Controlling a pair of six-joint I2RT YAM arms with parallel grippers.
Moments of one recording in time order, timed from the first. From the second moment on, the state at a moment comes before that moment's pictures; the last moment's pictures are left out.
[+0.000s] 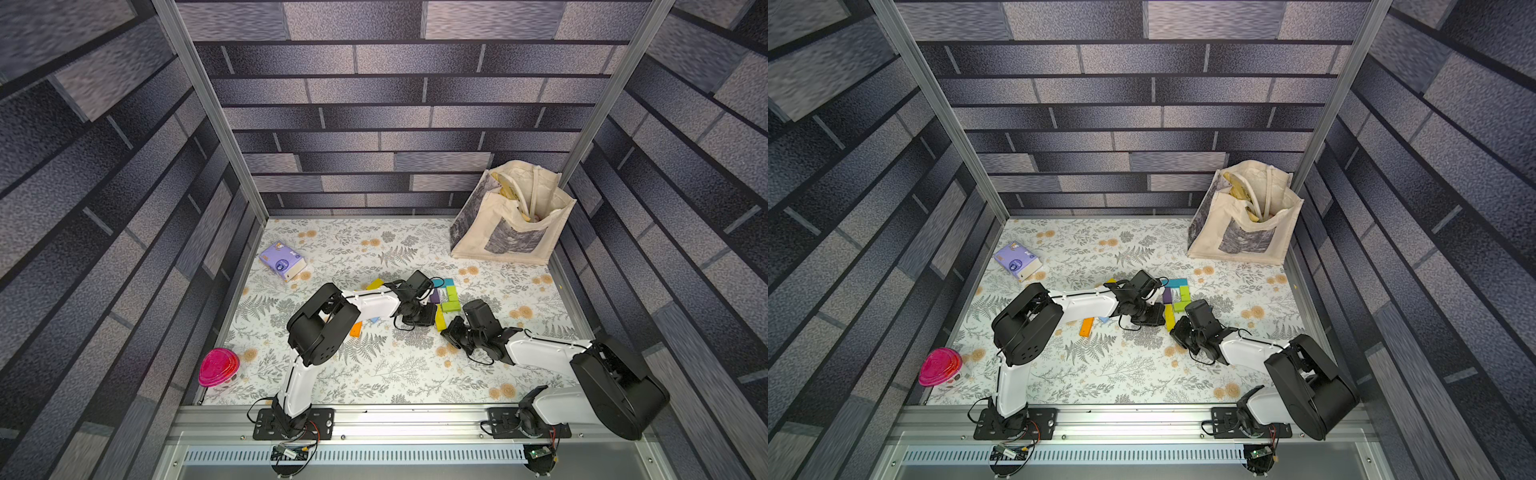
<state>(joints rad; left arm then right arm) -0.80 2.03 1.27 -0.28 0.39 -0.60 0.58 1.37 0.39 0.08 -0.23 1.20</state>
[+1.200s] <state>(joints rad) -0.76 2.05 1.30 -0.27 0.38 -0.66 0.48 1.19 0.36 -0.14 -0.22 1.13</state>
